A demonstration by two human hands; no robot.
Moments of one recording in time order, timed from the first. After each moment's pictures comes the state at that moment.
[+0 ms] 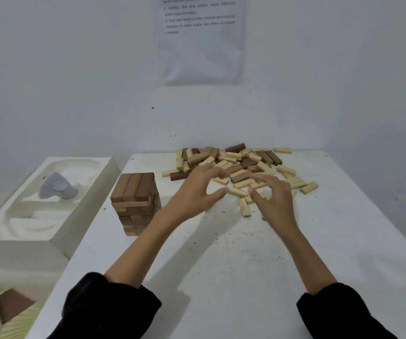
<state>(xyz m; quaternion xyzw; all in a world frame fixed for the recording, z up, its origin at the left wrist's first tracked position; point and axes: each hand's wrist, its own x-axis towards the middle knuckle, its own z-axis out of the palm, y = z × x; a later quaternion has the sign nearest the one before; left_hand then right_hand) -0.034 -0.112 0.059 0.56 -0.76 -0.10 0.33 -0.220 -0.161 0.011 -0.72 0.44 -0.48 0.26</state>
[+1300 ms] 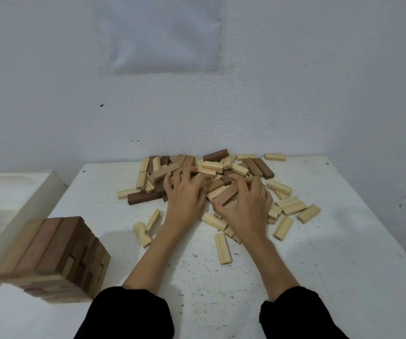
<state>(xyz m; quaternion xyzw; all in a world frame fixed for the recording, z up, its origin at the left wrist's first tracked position) -0.041 -0.256 -0.033 0.70 -0.65 0.10 0.29 -0.181 -0.266 -0.033 -0.72 0.57 -0.39 0.04</state>
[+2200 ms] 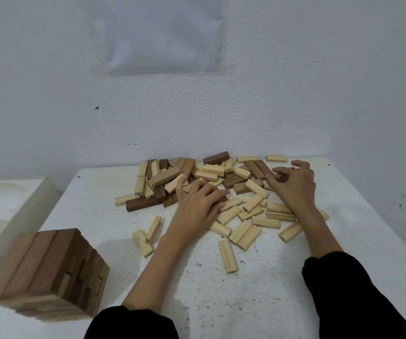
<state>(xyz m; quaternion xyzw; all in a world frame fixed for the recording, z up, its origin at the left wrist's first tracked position) -0.045 -0.249 -0.035 0.59 -0.76 0.09 0.27 -0.261 -0.349 -0.021 -0.67 0.65 -0.33 0.14</state>
